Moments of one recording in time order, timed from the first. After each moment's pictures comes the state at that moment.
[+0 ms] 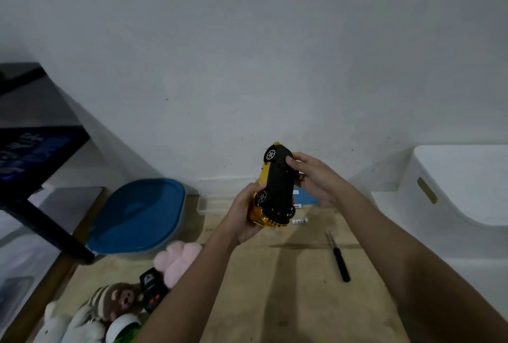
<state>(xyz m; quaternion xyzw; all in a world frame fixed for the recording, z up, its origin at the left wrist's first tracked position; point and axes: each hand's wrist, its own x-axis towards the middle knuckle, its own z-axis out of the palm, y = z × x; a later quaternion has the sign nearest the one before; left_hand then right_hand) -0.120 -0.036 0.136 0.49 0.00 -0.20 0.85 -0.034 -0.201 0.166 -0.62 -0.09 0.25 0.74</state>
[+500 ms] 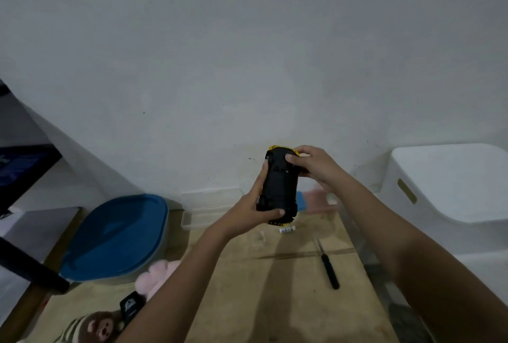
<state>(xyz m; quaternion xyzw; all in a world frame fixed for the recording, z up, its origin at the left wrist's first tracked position) -0.094 -0.050 0.148 0.79 -0.14 -0.14 0.58 -0.008 -0.231 0.185 -0.76 -0.05 0.11 0.64</state>
